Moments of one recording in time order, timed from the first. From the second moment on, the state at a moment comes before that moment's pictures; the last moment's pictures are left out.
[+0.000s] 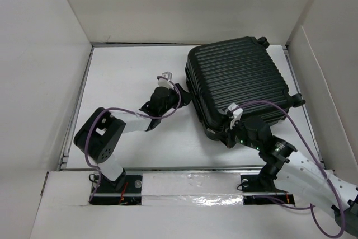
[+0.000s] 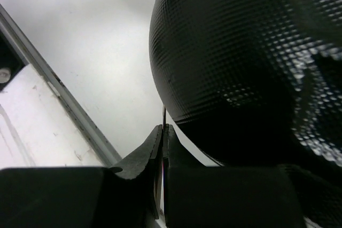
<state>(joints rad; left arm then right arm) -0.64 1.62 0.70 0.63 0.01 -0.80 0.77 0.65 0.44 -0.21 -0.16 0.22</state>
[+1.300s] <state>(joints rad) -0.73 1.99 1.30 0.13 -0.24 -0.59 0.70 0.69 0.45 -0.19 -0.13 0.24</state>
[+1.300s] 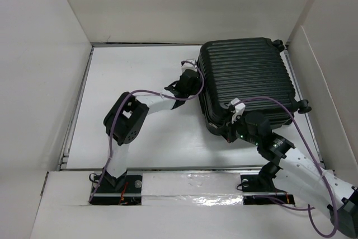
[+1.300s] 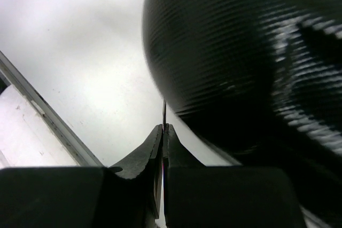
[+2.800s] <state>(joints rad) -0.97 1.87 0.87 0.64 -0.61 -0.74 0.61 0.64 0.36 -0.07 -0.12 0.26</state>
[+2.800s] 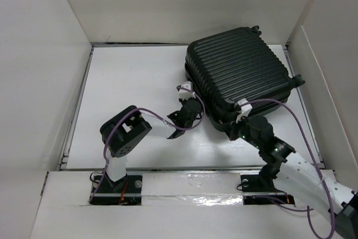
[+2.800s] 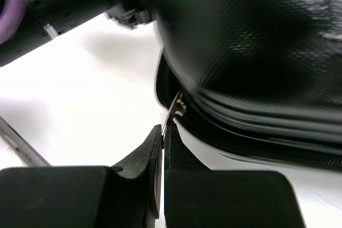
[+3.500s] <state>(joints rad) -1.00 1.89 0.79 0.84 -0.13 -0.86 0.73 0.73 0.85 -0.23 0.02 0.25</state>
